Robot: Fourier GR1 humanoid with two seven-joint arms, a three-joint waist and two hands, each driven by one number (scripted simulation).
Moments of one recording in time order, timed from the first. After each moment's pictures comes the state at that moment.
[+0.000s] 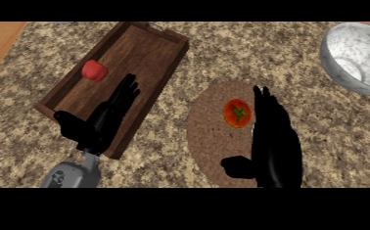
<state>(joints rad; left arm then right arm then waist) -0.14 0.20 -0.25 -1.52 0.31 0.04 0.08 -0.13 -0.03 0.51 -1.95 1.14 0.13 1.07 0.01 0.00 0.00</state>
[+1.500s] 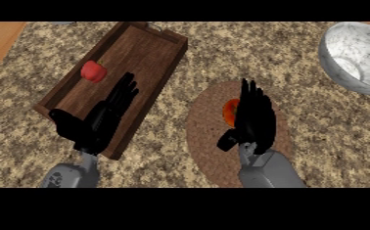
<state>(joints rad) -0.13 0.15 -0.19 -1.56 0.27 -0.01 0.14 -0.30 -0.01 0.41 -1.59 1.05 0.14 1.09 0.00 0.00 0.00</state>
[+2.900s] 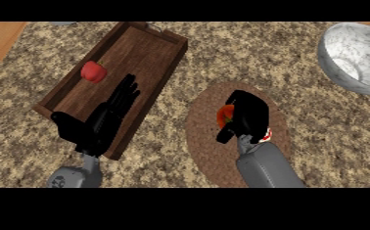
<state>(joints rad) -0.10 0.08 -0.14 -1.57 0.20 -0.07 0.16 -0.34 0.00 0.36 -1.37 1.09 -0.06 0.92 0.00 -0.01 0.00</state>
